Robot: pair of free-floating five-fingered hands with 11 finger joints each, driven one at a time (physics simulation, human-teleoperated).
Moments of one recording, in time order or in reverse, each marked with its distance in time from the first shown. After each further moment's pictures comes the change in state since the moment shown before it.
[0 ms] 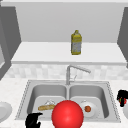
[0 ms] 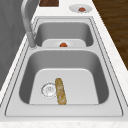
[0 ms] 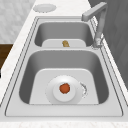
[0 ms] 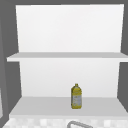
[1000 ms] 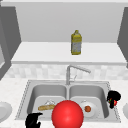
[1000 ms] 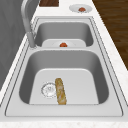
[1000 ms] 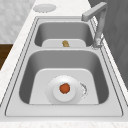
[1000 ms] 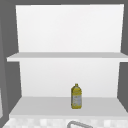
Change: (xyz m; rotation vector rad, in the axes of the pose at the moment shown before) left hand 0.000 0.000 0.000 0.000 0.000 0.000; right hand 0.114 -0.012 0.093 -0.037 0.001 -0.001
